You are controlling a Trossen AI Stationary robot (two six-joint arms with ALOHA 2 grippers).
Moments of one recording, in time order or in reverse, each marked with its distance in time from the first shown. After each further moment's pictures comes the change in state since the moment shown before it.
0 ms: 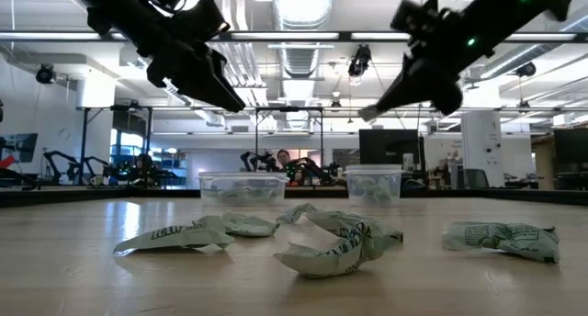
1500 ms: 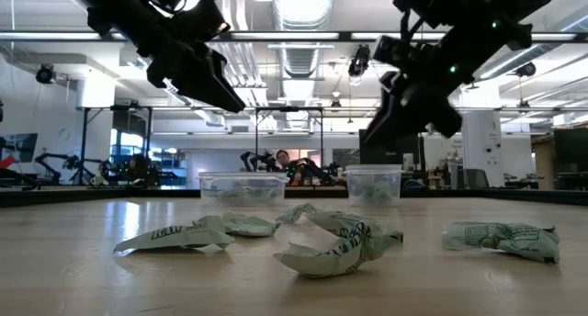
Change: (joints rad) left arm 0.000 0.002 0.000 0.000 0.000 0.001; right arm -0.130 0.106 -0.002 0.086 -0.368 -0.061
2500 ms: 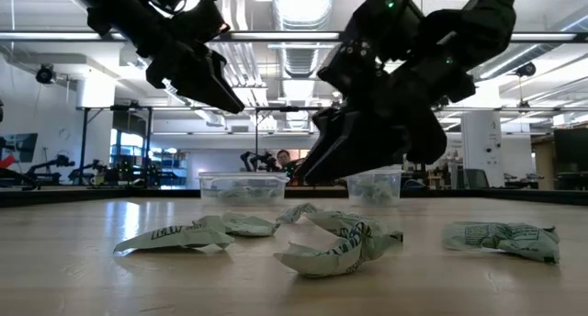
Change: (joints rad) left arm 0.000 0.000 0.000 -0.006 0.000 -0.001; right arm 0.014 0.391 0.135 0.392 -0.525 -0.064
